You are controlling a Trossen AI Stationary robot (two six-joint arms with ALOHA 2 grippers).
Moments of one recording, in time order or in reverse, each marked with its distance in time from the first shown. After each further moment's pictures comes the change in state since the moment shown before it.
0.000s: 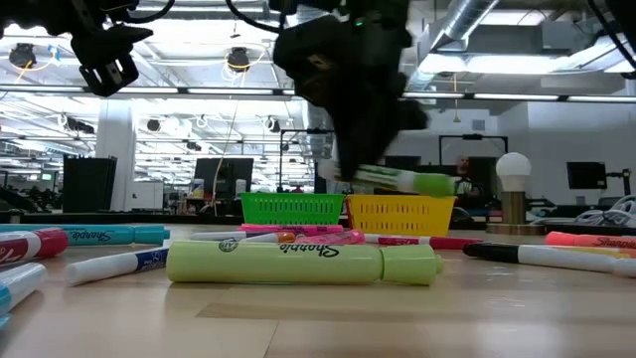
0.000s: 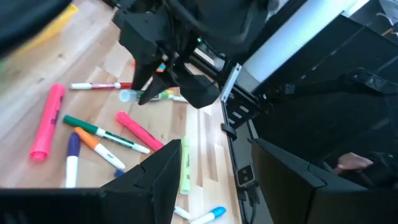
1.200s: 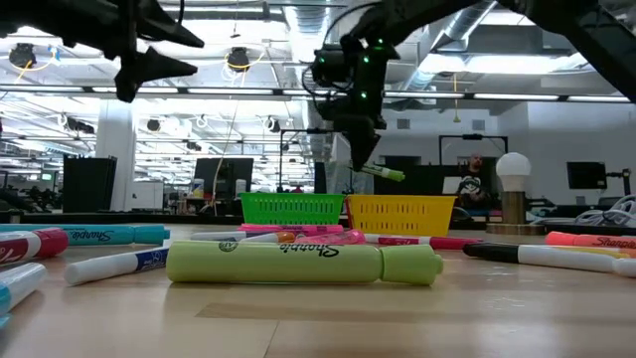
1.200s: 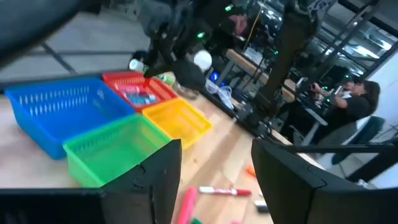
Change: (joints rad) left arm 0.167 0.000 0.000 0.068 -0.463 0.117; right arm -0.620 -0.002 0.171 -0.102 0.238 -0.967
